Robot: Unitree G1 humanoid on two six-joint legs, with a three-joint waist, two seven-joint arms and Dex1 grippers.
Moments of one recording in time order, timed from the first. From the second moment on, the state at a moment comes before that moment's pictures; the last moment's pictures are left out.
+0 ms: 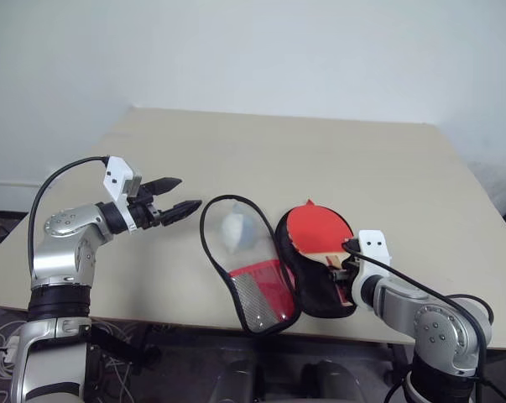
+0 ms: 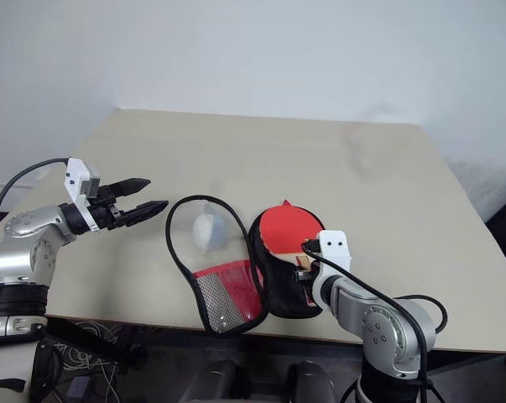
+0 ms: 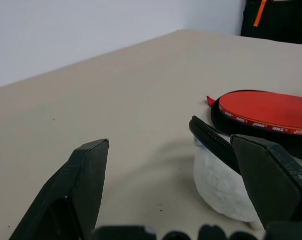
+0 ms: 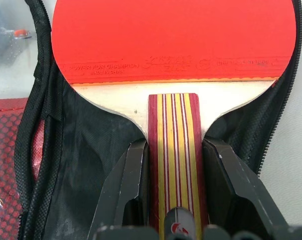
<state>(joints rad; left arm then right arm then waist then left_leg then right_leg) -0.48 0.70 0.18 0.34 -0.40 0.26 -1.09 -0.17 -0.04 -0.13 -0.71 0.47 1.61 -0.09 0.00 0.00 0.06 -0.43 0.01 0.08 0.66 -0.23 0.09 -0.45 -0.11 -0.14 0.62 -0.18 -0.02</state>
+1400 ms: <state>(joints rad) -0.28 0.93 0.24 0.29 -0.45 0.33 -1.30 -0.37 -0.98 -0.18 -0.35 0.66 1.01 0.86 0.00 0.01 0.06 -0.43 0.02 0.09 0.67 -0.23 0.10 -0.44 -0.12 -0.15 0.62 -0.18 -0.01</state>
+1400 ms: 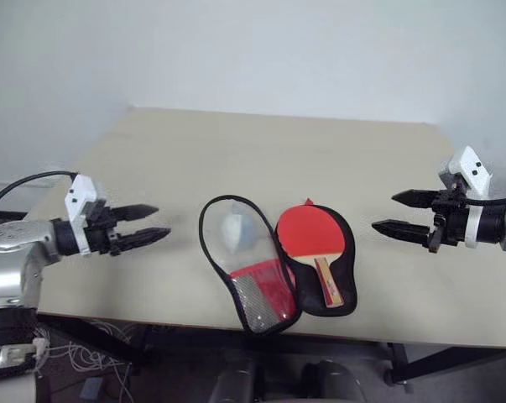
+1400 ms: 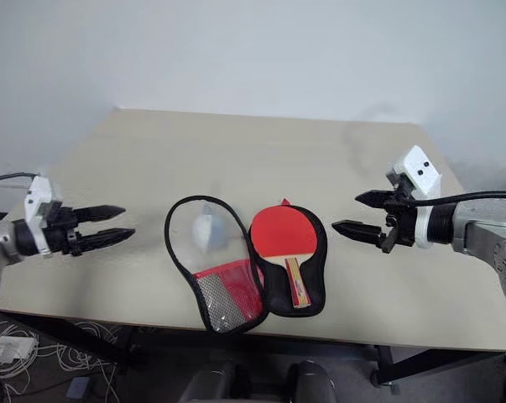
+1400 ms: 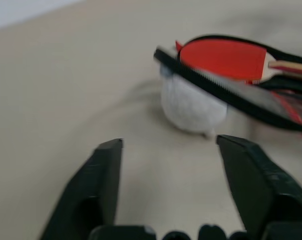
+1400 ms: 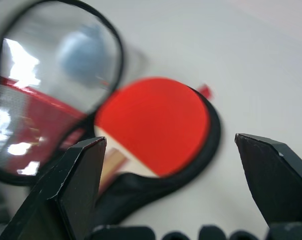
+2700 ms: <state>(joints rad) -0.46 0.25 -0.19 -0.06 -0.47 0.63 -0.83 -0.34 -0.96 -0.22 -0.38 0.67 1.00 0.79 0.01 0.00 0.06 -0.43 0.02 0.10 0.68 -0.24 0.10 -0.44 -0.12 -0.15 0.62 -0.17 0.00</state>
